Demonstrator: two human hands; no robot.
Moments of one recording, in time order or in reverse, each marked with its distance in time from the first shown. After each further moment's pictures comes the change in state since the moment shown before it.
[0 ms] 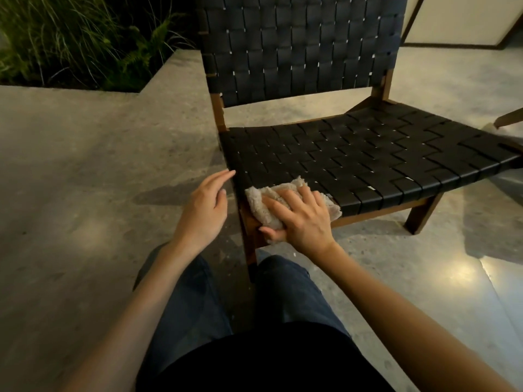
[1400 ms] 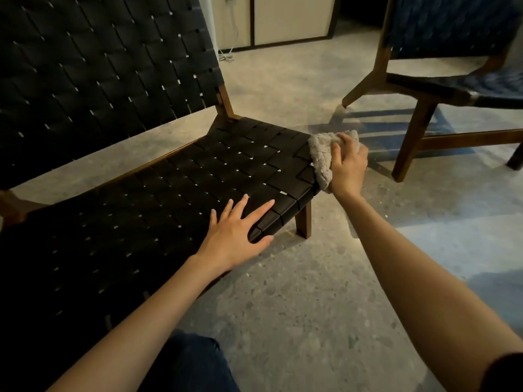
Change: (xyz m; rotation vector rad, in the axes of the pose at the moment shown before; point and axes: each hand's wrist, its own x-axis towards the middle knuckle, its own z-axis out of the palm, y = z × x) left_hand 0.135 0.179 0.284 0.403 -0.651 0.447; right_hand -0.125 0.383 -0.060 0.269 0.485 1.312
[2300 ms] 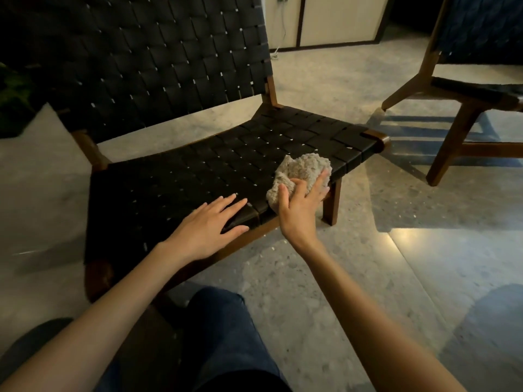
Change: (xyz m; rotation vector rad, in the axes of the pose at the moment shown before) left_hand -0.128 -0.061 -0.008 0.058 0.042 -0.129; right_hand -0.211 -0.078 0.029 0.005 -0.377 -0.030
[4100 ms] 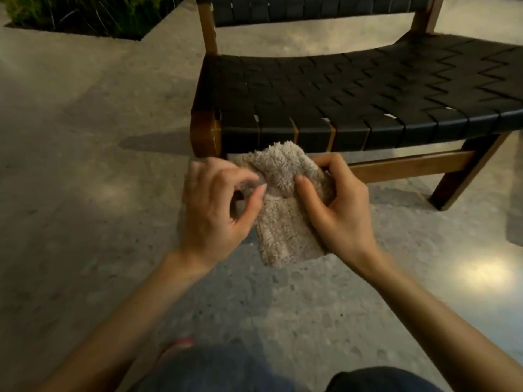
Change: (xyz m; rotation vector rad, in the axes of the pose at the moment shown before) left_hand -0.168 -0.020 0.078 -0.005 1.108 0.001; right_hand -0.133 -0.009 0.054 0.300 -0.431 -0.611
